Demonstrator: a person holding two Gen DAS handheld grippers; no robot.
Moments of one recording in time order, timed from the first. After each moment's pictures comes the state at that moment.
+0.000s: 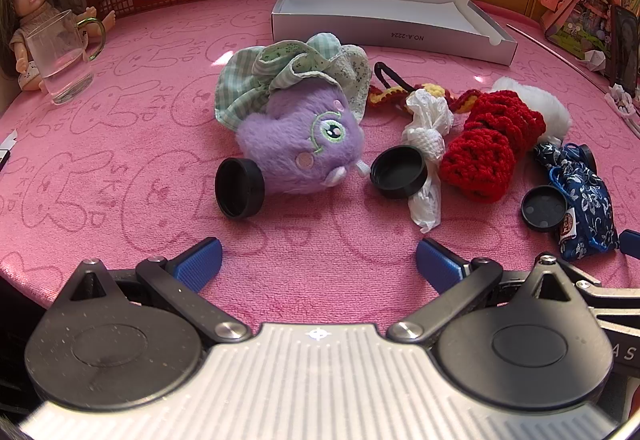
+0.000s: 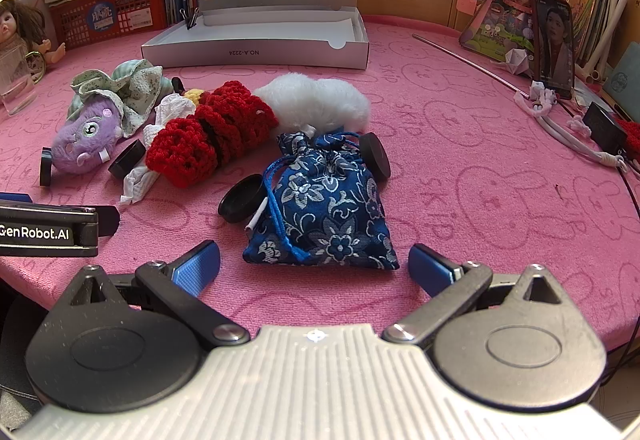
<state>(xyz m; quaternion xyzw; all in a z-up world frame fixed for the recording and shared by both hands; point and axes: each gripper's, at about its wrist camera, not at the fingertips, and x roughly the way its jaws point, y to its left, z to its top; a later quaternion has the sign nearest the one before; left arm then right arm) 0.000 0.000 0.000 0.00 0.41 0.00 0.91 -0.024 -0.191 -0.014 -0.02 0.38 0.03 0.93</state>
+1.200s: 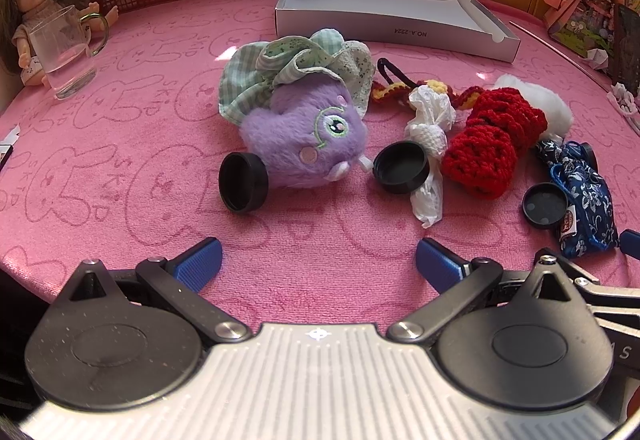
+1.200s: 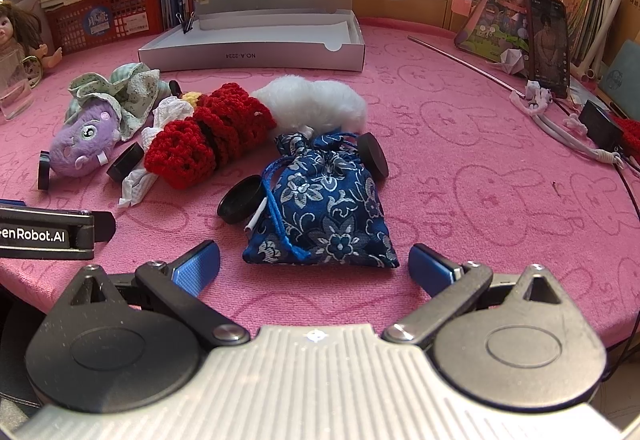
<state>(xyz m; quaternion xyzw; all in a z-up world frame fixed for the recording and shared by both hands) -0.002 0.001 0.000 0.00 0.42 0.01 0.91 -0.027 -0.190 -0.014 -0.02 0.37 0.03 0.93</state>
